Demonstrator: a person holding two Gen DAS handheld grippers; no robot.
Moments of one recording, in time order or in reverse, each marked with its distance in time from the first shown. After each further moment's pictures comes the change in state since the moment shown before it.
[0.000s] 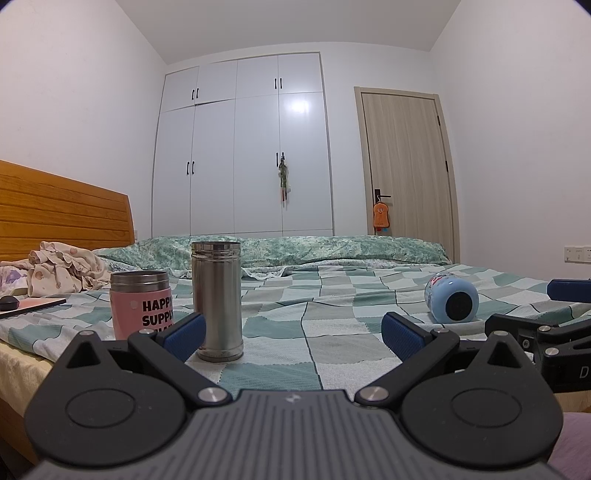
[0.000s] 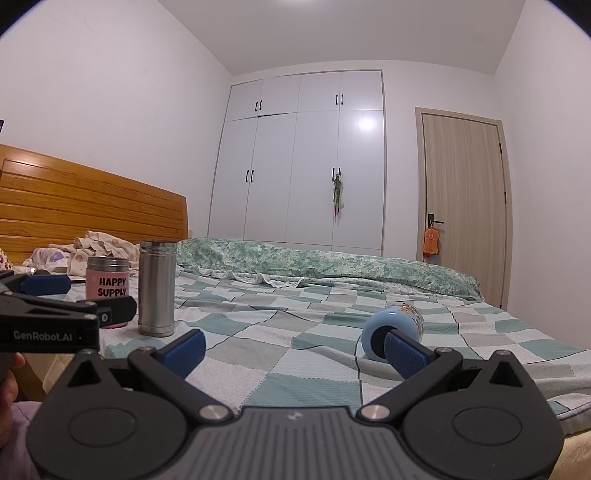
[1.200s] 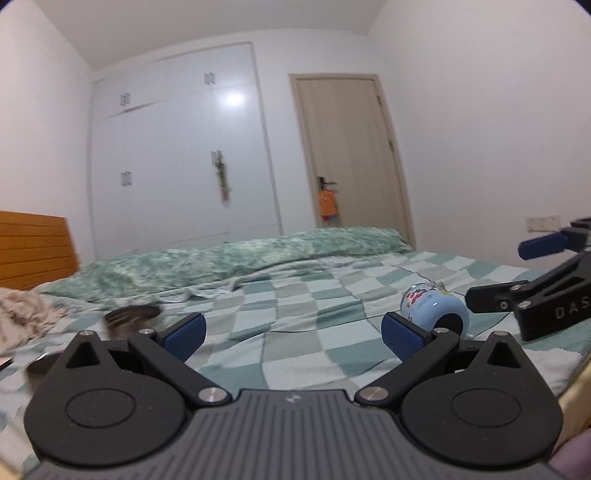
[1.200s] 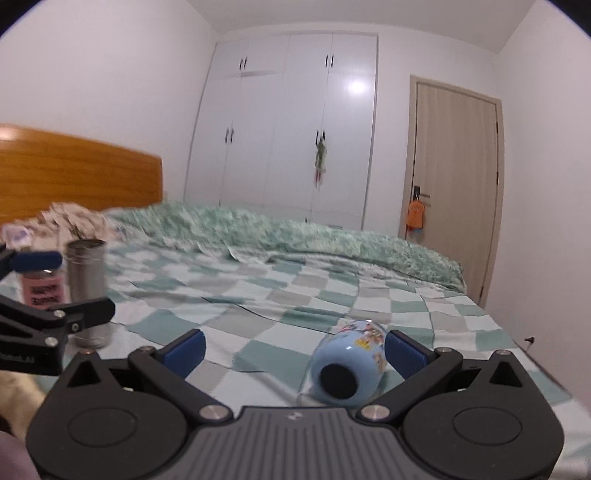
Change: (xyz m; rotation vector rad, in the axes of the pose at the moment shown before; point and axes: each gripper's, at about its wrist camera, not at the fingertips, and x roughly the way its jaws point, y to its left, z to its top) left arm 0.108 -0.018 0.059 0.144 0.042 -0.207; right arm 0.105 -0.058 0.073 -0.052 0.200 -0.079
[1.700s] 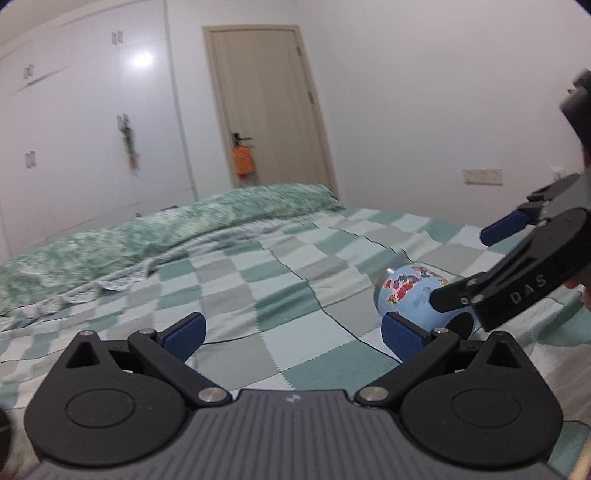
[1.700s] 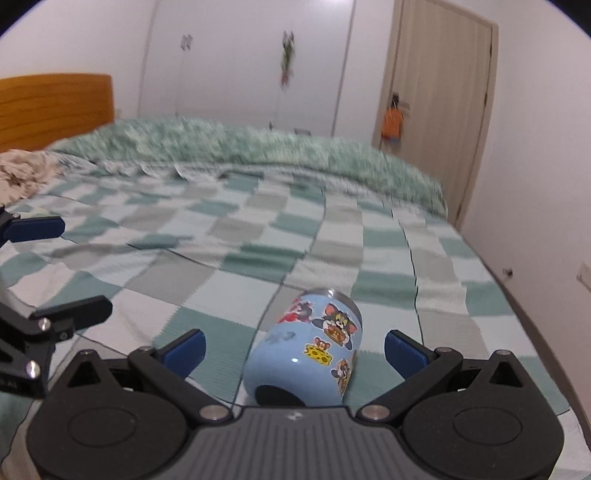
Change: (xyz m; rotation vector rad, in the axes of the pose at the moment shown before) left arm 0.141 0.008 0.014 0.092 0.149 -0.293; right arm 0.138 -0.038 0.036 0.062 0.350 -0.101
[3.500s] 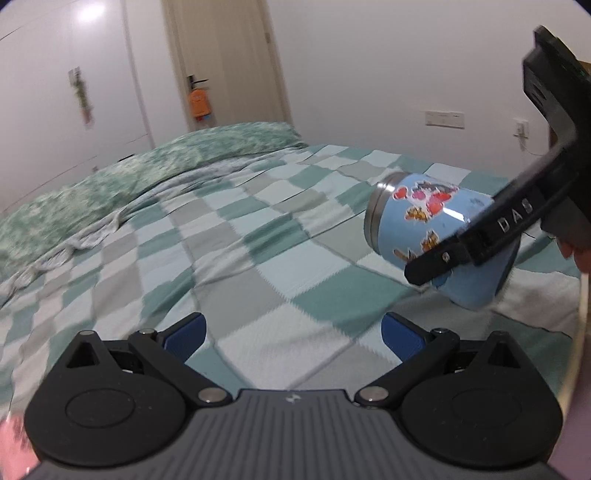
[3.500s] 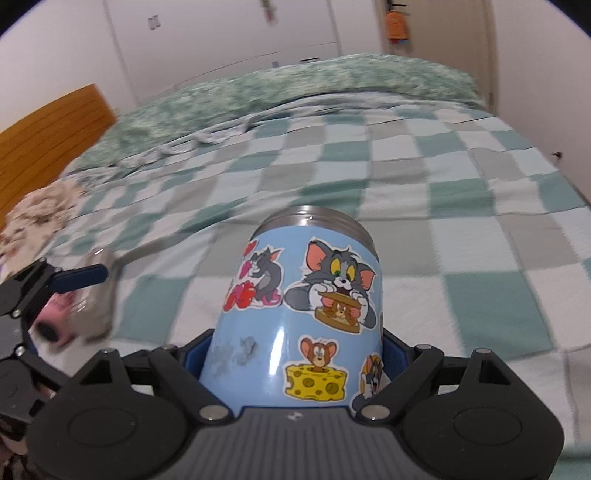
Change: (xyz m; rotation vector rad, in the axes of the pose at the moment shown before) left arm -0.020 0.053 -0.009 0.043 0.222 -0.132; right arm 0.006 0.040 0.007 0.259 0.229 0.265
